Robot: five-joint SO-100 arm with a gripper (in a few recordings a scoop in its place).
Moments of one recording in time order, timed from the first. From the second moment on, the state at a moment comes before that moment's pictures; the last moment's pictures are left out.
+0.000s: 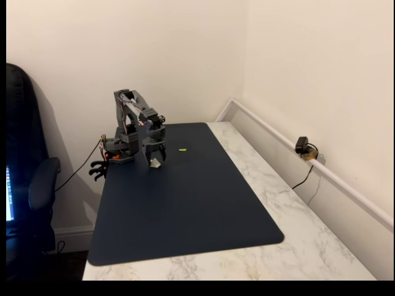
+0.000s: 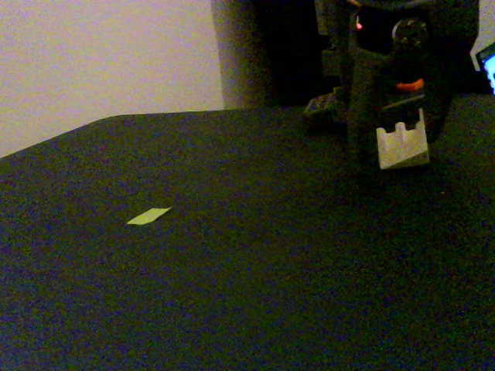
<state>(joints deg) -49.3 97.4 129.4 65.1 73.4</state>
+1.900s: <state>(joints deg) -18.9 99.6 104.2 84.5 42.5</state>
